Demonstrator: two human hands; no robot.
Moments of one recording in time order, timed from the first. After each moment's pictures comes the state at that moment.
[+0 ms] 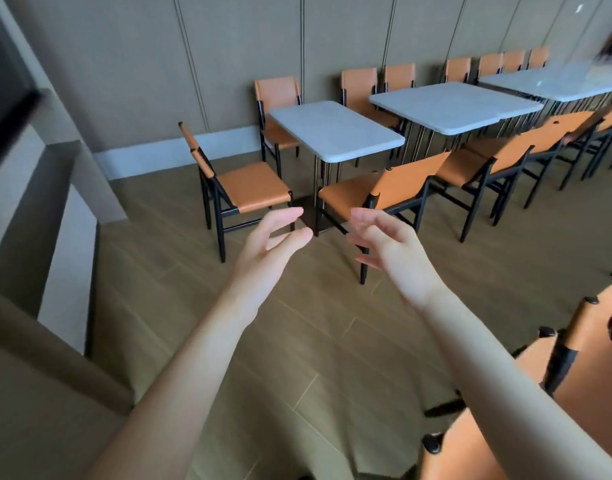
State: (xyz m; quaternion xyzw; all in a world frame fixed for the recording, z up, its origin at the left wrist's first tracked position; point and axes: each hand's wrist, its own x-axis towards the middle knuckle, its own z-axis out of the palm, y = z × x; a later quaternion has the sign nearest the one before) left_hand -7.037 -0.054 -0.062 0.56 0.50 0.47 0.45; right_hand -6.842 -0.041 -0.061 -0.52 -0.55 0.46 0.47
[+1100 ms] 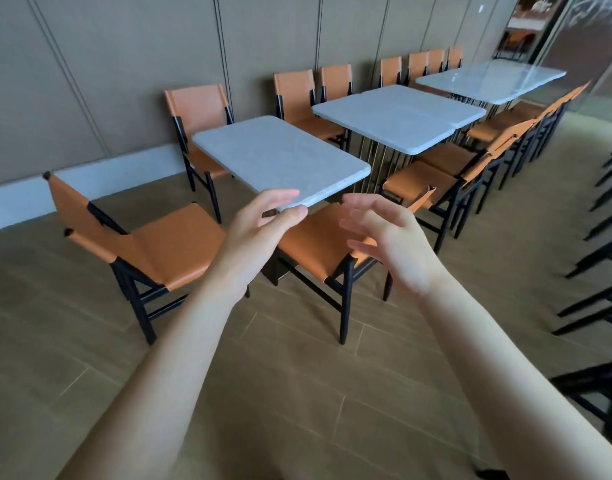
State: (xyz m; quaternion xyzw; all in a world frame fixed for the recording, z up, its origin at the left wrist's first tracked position) left_hand -7.036 0.488 -0.051 0.62 0.44 0.41 0.50; right_hand -6.841 0.440 -0.045 -0.57 -0.47 0.42 0.52
